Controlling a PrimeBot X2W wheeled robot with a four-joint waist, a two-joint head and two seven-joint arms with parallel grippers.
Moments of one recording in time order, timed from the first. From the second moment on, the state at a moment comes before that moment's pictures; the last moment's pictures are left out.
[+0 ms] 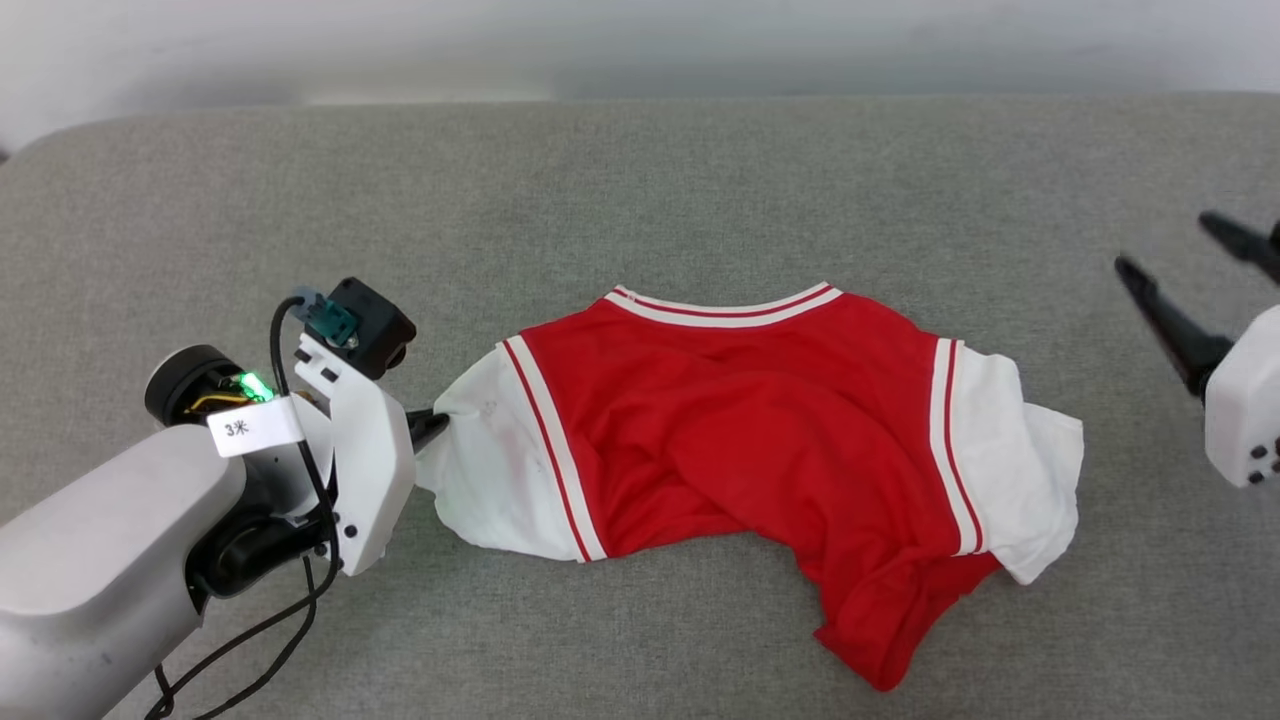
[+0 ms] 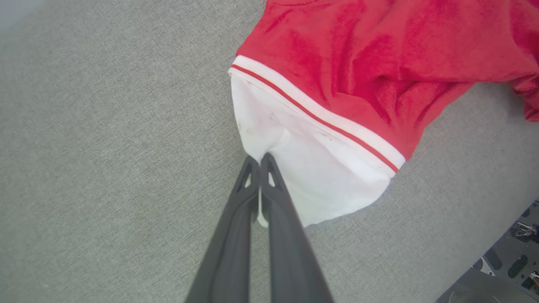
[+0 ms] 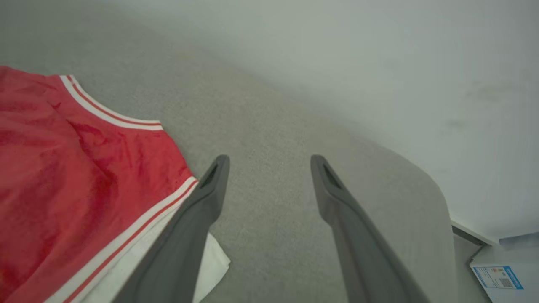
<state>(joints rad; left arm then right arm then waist) -0.84 0.83 -1.09 0.11 -1.03 -0.03 0.45 -0.46 -0.65 0.23 0.03 0.43 0.13 0.34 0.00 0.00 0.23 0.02</state>
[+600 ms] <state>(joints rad) -0.92 0.83 -1.05 0.08 -1.00 -0.03 0.42 -0.67 -0.82 0.58 0.13 0.79 0.13 1.02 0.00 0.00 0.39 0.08</state>
